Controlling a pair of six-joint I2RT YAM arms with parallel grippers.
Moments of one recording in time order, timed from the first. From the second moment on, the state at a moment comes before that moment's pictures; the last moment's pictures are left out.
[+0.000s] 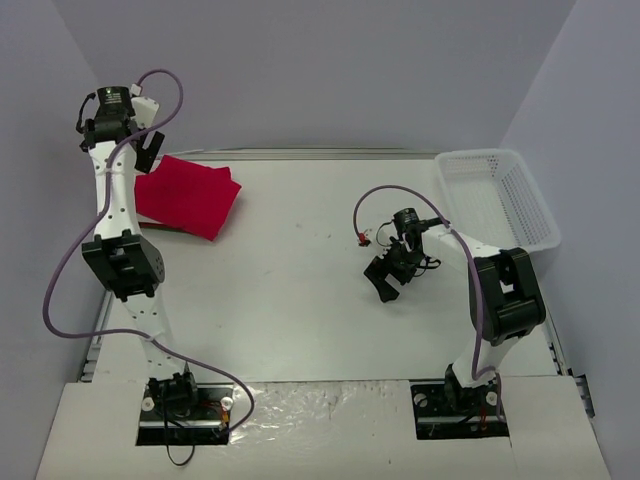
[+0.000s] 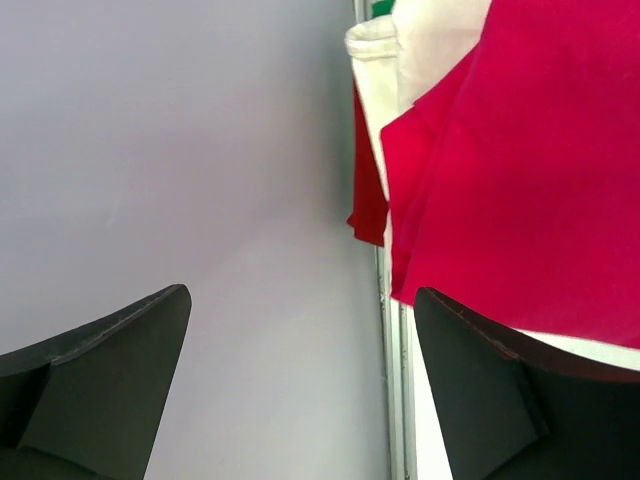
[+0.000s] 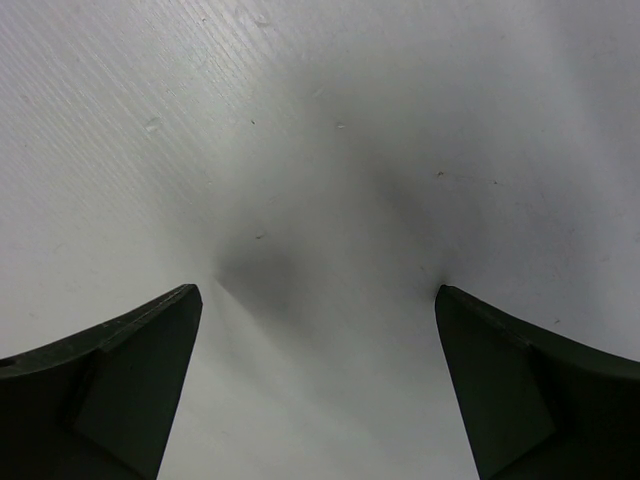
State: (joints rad) left arm 0.20 2.16 2.48 -1.07 -0.24 0.59; right arm 0.29 1.71 1.02 -0.68 -0.33 -0.62
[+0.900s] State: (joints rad) left arm 0.22 0.97 1.01 -0.75 0.30 0.48; right arm 0.20 1.16 1.13 -0.52 0.11 -0.38
